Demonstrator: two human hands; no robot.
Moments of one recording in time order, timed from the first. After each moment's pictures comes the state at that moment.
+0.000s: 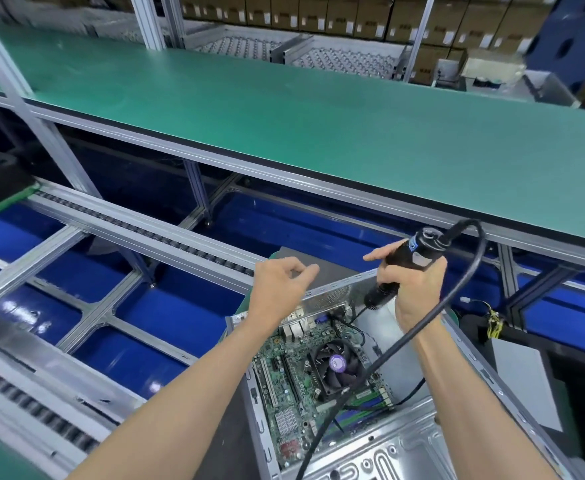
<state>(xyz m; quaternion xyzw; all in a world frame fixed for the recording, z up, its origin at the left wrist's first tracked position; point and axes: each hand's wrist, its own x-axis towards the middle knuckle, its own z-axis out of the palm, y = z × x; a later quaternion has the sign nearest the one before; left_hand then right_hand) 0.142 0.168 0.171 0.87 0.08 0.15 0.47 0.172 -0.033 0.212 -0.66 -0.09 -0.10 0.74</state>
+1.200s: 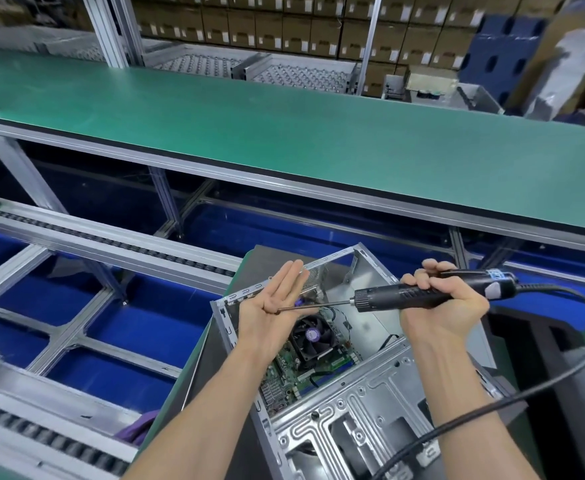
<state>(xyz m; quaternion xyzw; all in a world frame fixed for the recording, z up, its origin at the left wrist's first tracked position) 0.063 0.131 0.159 0.17 0.07 -0.10 0.98 0.064 -0.084 0.254 -0.24 0.12 -0.13 0.95</state>
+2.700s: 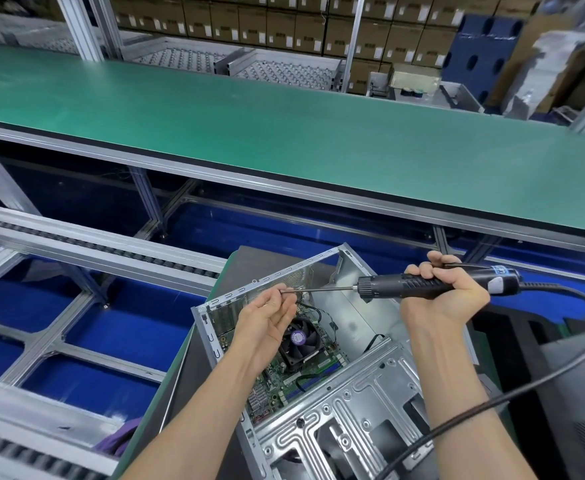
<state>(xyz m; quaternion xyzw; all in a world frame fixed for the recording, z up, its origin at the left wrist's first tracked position) 0.070 0.117 0.147 0.31 0.19 -0.07 0.93 0.081 -0.102 0.262 -0.22 0.14 -0.18 0.95</state>
